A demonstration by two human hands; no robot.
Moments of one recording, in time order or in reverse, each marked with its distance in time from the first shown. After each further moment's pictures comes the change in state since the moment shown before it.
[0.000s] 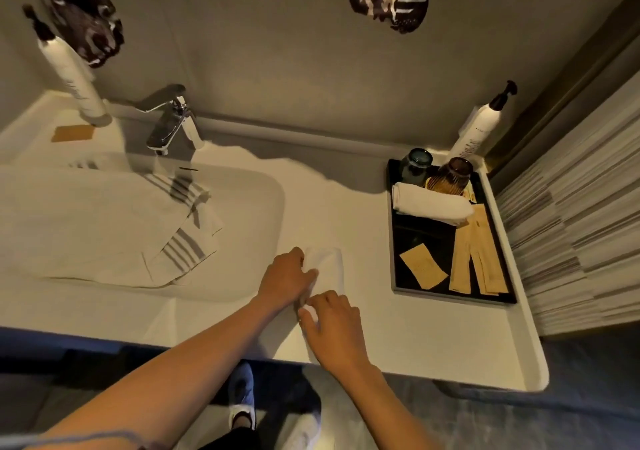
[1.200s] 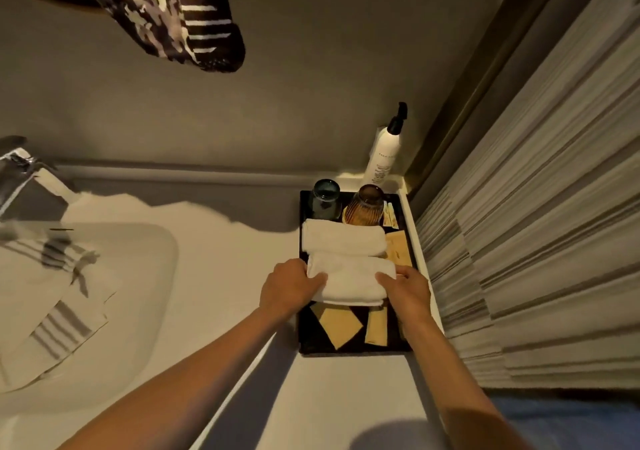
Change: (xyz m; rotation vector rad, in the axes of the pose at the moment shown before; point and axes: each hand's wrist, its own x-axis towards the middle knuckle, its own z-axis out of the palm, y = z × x) left_hand 0.089 0.189 0.082 0.124 -0.017 0.110; right_hand 0.103 0.232 -0.187 0.895 0.362 0.794
